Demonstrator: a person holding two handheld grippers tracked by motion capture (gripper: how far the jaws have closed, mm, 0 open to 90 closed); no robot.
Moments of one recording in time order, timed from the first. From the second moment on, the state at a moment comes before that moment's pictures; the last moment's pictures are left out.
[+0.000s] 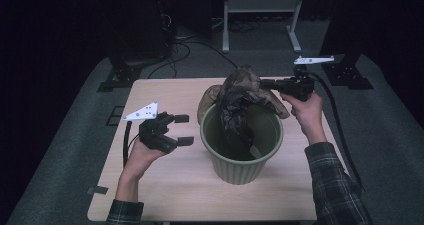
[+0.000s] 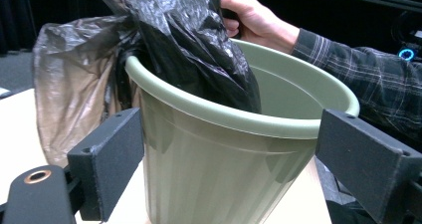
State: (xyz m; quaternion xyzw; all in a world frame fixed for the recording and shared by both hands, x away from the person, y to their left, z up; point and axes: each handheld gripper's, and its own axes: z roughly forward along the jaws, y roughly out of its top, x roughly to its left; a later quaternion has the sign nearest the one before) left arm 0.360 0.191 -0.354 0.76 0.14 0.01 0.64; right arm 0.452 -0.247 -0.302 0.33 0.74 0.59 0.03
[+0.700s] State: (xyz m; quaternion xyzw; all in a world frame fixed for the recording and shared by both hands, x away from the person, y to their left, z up) left arm 0.349 0.184 -0.343 0.75 0.13 0.02 0.64; right arm 0.329 -0.226 -0.294 0.20 0.79 0.58 0.03
